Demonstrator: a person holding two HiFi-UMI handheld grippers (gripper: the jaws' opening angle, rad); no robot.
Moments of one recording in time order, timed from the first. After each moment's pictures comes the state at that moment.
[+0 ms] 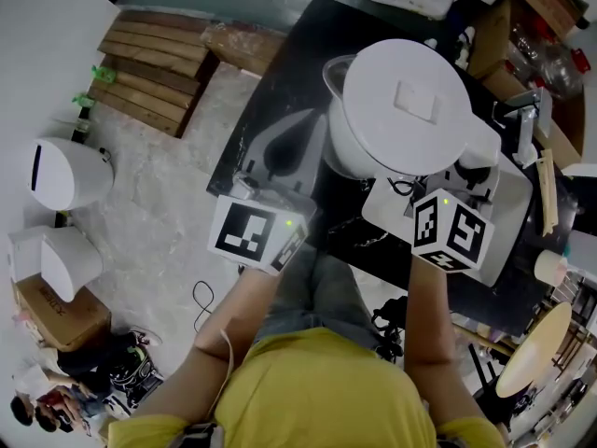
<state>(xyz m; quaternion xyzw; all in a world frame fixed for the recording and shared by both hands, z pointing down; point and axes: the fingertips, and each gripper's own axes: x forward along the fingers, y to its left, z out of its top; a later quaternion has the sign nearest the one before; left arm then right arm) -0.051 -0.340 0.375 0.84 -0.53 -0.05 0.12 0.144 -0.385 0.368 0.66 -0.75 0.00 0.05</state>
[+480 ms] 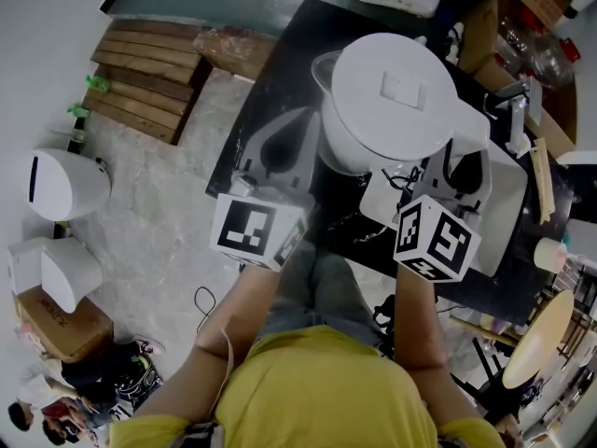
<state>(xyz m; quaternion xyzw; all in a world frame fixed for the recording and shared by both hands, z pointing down) -0.054 -0.338 0.375 0.84 -0.53 -0.04 0.12 0.141 -0.355 0.357 0.71 -0.71 -0.01 0.07</state>
